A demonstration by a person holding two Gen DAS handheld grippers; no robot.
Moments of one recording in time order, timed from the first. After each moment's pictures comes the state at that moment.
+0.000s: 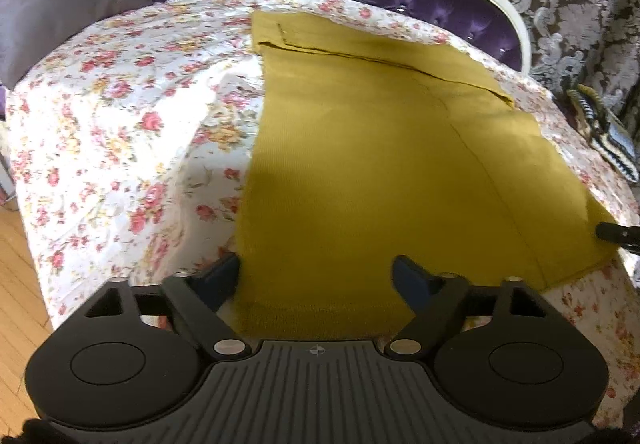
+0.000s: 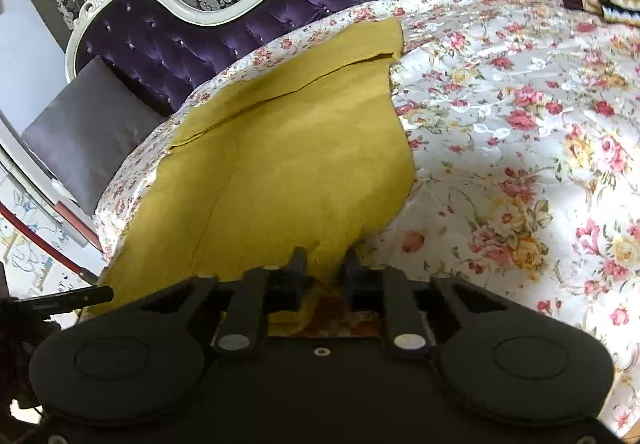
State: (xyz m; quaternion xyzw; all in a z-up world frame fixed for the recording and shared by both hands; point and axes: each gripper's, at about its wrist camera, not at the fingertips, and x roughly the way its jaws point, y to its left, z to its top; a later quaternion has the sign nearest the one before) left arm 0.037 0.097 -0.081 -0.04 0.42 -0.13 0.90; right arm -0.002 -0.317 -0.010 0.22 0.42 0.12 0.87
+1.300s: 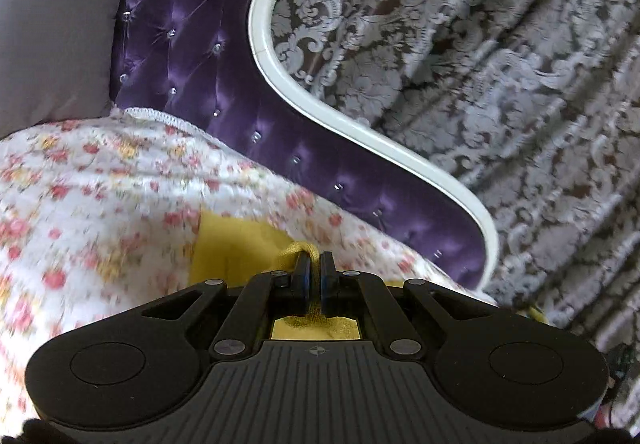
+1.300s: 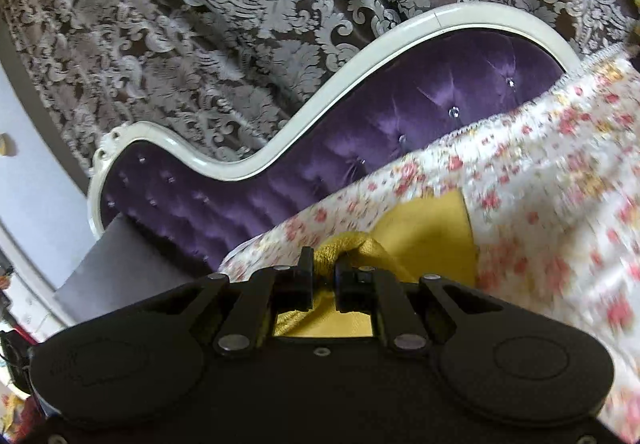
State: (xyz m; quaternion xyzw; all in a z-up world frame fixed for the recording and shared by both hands) left arm 0.233 0.116 0.015 -0.23 0.28 -0.16 0.92; right arm 0.200 -0.360 0.024 0.33 0.27 0.14 0.89
